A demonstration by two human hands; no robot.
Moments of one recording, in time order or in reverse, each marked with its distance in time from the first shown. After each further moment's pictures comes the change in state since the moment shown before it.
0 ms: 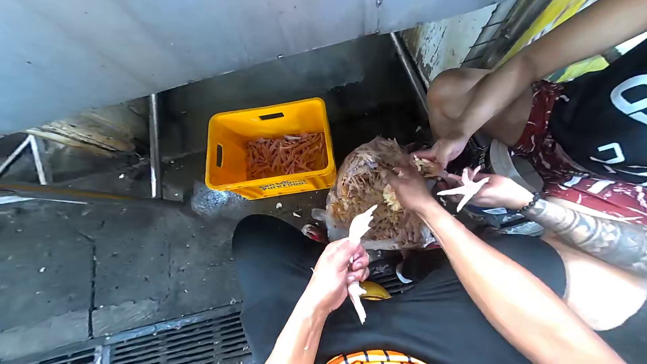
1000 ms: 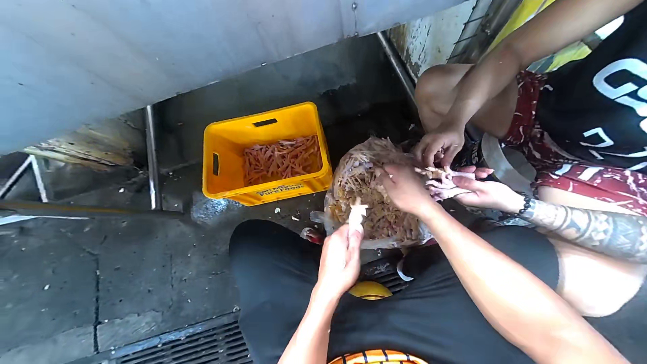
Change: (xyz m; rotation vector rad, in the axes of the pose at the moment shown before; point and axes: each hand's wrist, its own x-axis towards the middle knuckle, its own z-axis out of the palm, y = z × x) left_hand 0.024 0.001 0.019 1.179 0.365 0.148; right_hand -0.011 -0.013 -0.018 -0.323 0.033 -0.249
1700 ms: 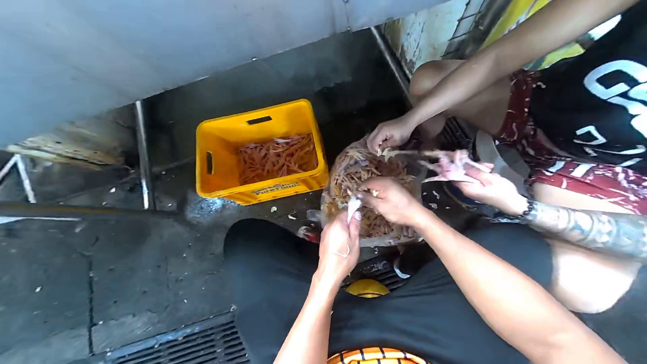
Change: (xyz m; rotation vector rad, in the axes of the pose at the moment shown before) left_hand 0.024 0.002 0.010 0.163 0.063 0.044; right_hand -0.013 0.002 0.018 0.159 -0.172 -0.281
